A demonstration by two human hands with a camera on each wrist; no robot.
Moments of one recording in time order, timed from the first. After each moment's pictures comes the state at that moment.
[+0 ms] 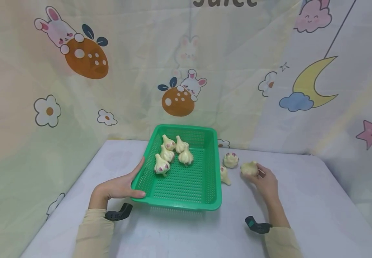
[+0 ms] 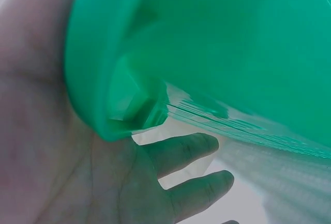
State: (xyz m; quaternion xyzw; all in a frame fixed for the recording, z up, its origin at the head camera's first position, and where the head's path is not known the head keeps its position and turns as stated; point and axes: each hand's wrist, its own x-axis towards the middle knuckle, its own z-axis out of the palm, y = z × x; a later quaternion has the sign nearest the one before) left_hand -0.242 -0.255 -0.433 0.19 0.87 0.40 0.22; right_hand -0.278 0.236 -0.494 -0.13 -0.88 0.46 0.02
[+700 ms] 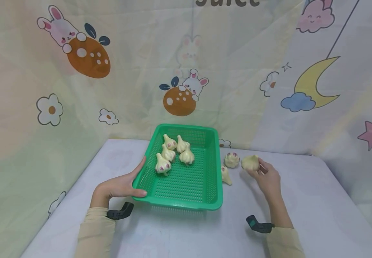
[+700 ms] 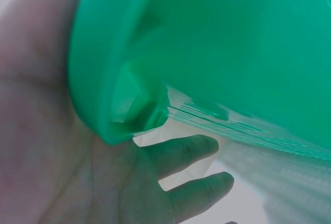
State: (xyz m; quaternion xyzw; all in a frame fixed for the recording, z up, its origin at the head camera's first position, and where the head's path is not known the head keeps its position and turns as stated) left_hand -0.243 -0.255 -0.436 0.18 0.87 0.41 0.22; right_hand -0.275 0.226 -0.470 -0.13 -0.87 0.46 0.06
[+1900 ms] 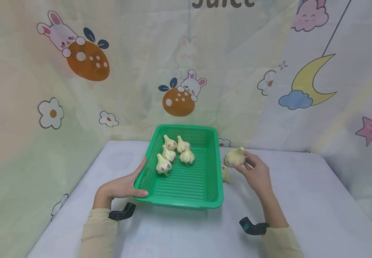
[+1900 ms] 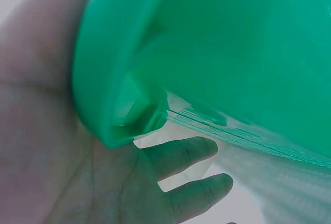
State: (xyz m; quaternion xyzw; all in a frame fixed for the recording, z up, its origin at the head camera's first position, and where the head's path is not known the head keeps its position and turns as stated) left_hand -0.241 -0.253 -0.434 0.17 0.87 0.41 0.23; right_hand -0.258 0.182 -0.435 -0.01 -0.88 0.47 0.10
